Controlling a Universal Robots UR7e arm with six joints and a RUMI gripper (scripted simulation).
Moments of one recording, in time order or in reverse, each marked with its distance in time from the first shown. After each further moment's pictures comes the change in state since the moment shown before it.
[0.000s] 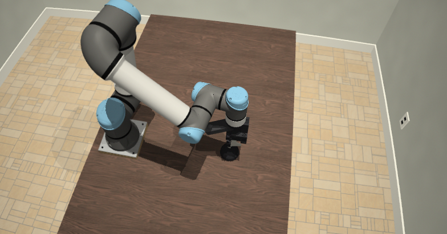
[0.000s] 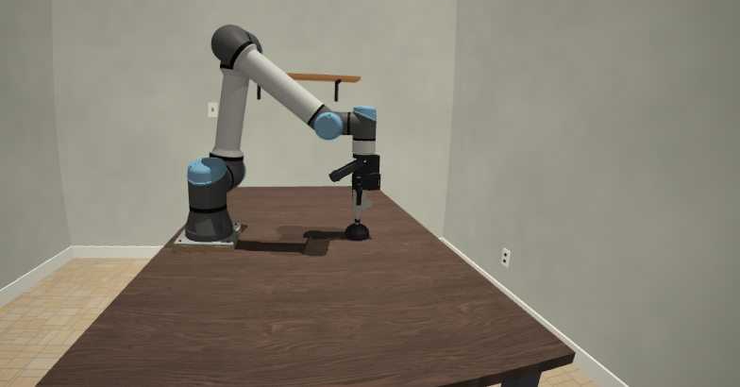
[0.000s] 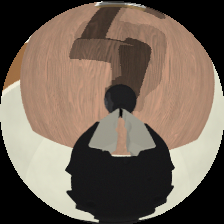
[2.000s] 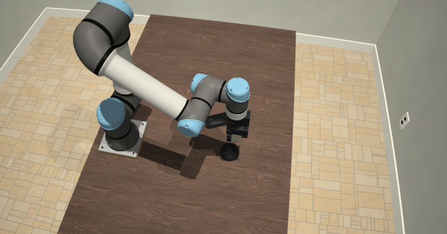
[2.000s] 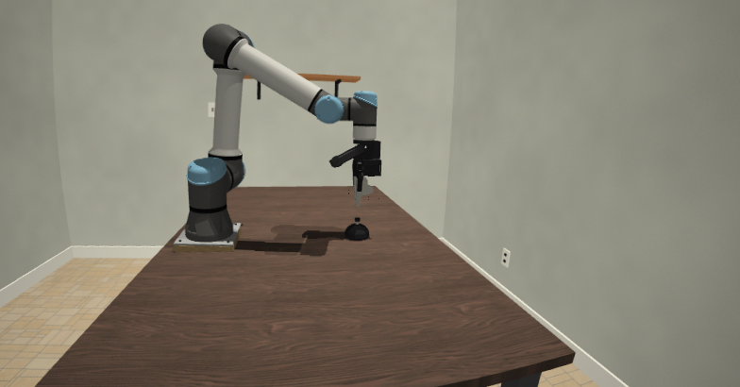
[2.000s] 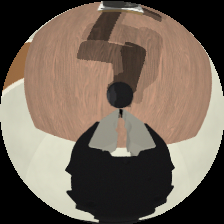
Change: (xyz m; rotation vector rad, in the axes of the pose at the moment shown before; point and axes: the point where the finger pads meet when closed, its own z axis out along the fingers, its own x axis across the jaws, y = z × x) arm -0.001 0.001 -0.046 -0.002 0.000 0.000
